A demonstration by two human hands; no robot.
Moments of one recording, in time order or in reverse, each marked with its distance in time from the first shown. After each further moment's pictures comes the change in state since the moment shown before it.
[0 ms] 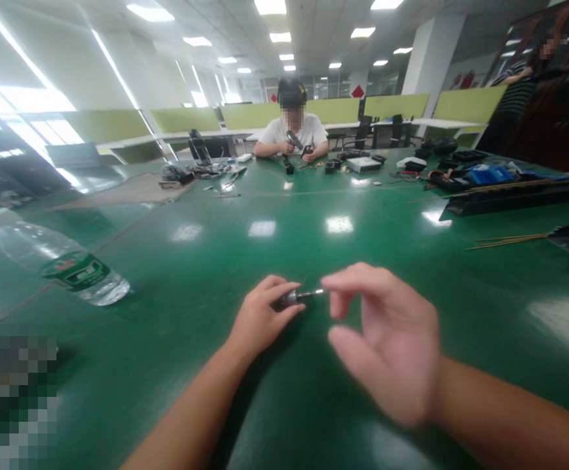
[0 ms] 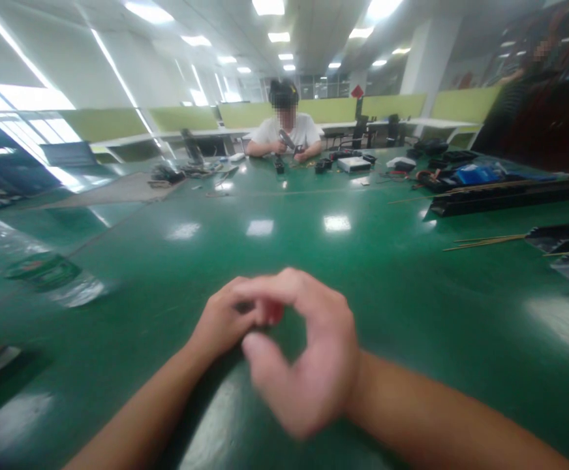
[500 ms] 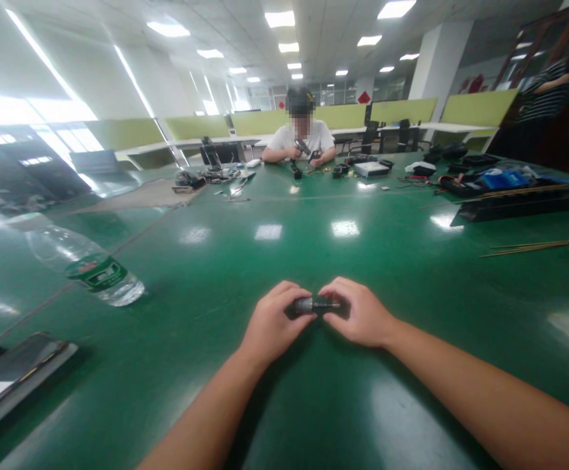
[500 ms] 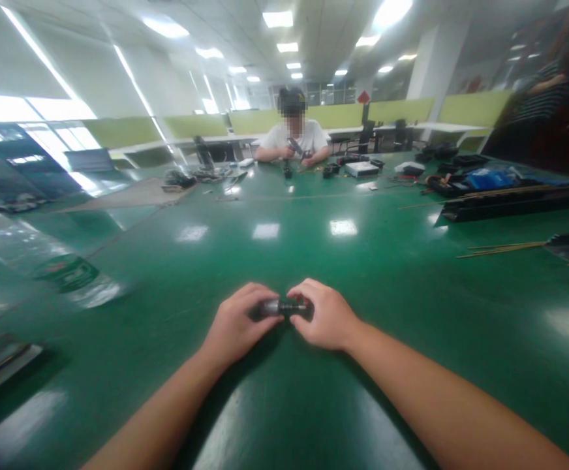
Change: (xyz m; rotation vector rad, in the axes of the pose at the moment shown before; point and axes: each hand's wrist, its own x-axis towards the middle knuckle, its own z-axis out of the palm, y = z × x) left_hand -0.003 0.009 0.000 -0.052 0.027 0.060; right_hand -0.019 0.113 0.002 -0.320 -0.456 0.250
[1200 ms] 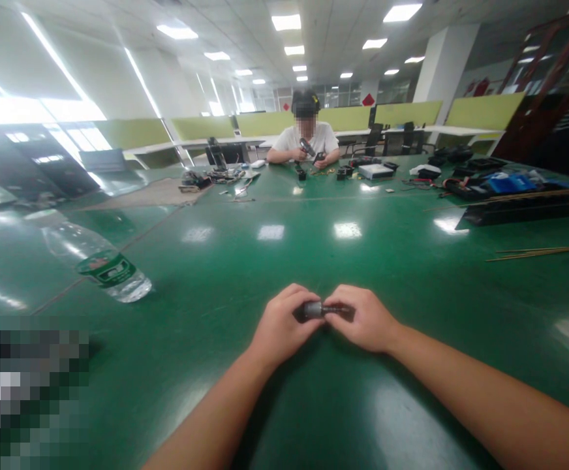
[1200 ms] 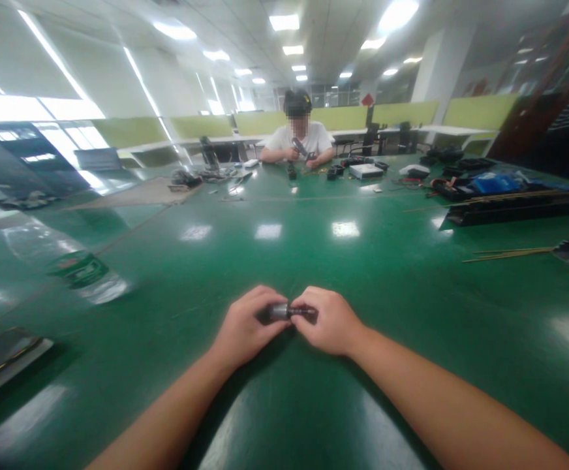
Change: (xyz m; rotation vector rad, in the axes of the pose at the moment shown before) left_hand -0.002 0.004 0.005 -0.033 -0.010 0.015; right_hand -0.001 -0.003 0.005 -0.021 0.001 -0.077
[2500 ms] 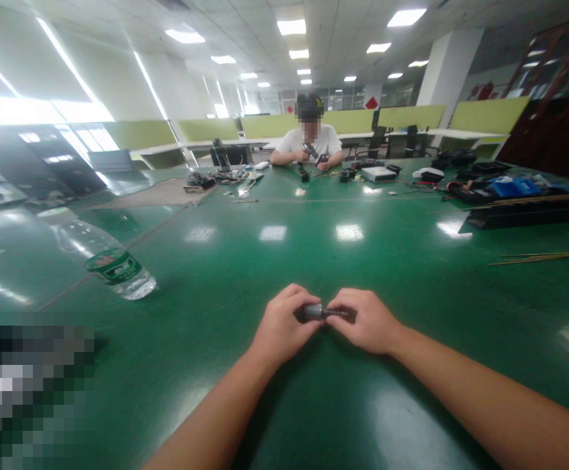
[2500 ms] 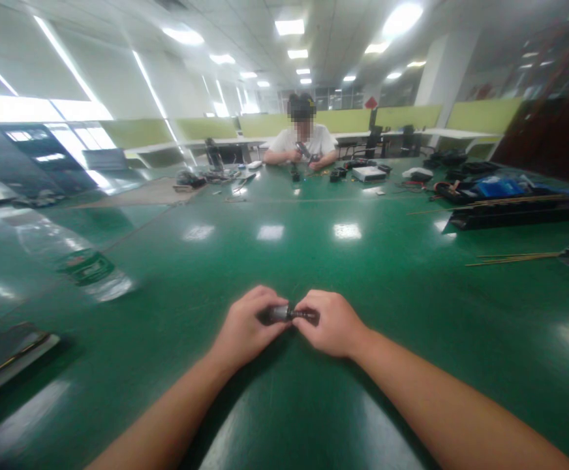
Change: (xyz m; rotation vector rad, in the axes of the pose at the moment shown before) left_hand -0.004 0.000 0.000 0.007 0.033 -0.055; right_hand -0.001 0.000 -0.002 -0.056 -0.029 -0.001
